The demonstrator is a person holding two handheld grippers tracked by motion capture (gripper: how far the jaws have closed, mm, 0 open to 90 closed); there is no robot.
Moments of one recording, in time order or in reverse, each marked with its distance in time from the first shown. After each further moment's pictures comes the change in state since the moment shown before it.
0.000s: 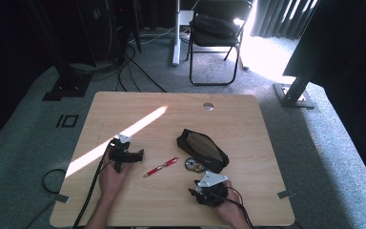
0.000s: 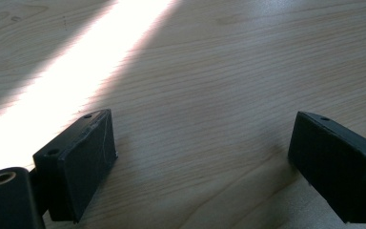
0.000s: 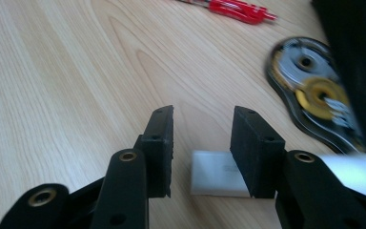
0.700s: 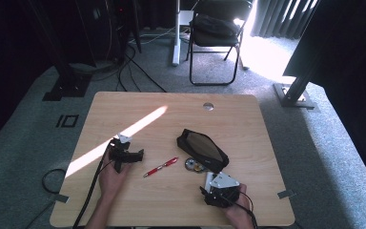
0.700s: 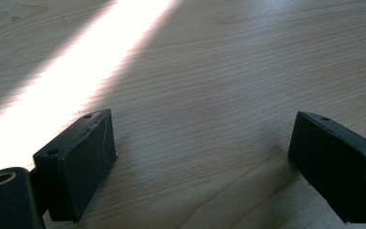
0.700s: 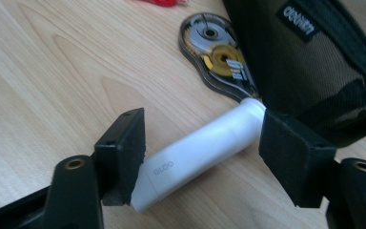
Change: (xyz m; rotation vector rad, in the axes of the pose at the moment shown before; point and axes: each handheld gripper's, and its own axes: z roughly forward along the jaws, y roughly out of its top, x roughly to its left) left arm 0.000 0.000 0.000 0.002 0.000 0.002; right arm -0.008 -0.019 -0.020 -0.008 -0.244 0.074
